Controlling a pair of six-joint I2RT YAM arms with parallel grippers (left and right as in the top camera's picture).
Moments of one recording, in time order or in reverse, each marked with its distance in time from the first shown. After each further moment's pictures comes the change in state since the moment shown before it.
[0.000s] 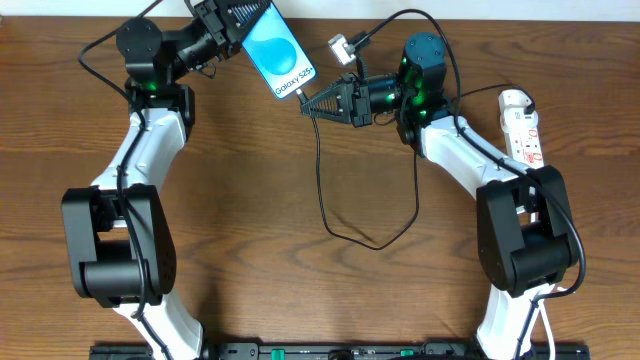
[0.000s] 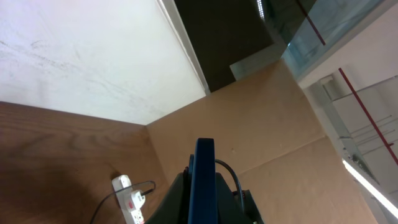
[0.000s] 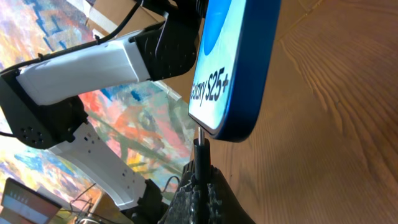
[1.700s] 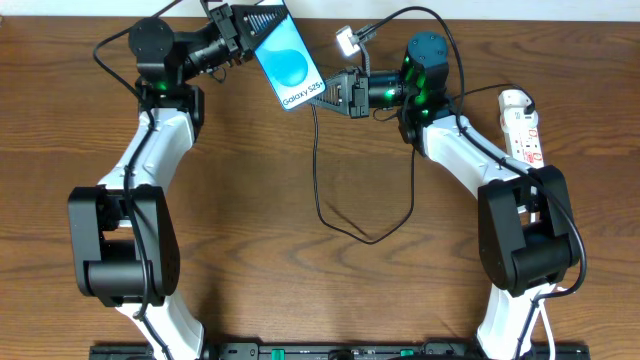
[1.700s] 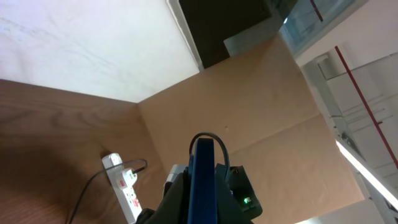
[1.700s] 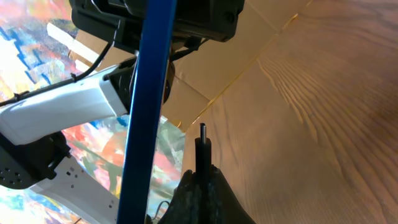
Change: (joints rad) left arm -0.032 0.000 0.000 -0.001 0.060 -0.008; right arm -0.010 0.000 0.000 0.002 0.115 0.047
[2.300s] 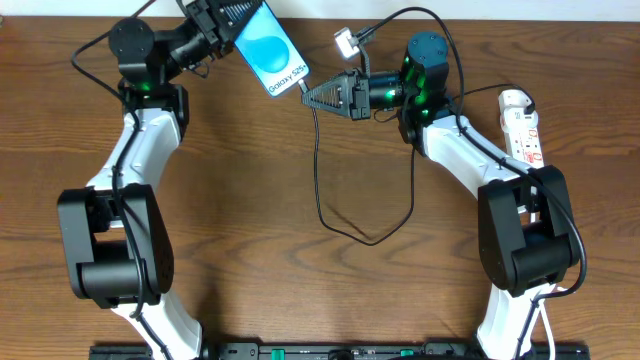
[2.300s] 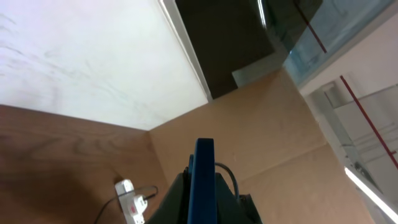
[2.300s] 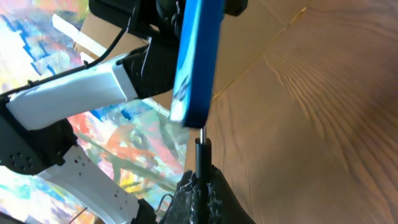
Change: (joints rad) left arm 0.060 0.000 0.000 0.000 -0.072 0.000; right arm 0.002 0.000 0.000 0.000 -0.038 -0.008
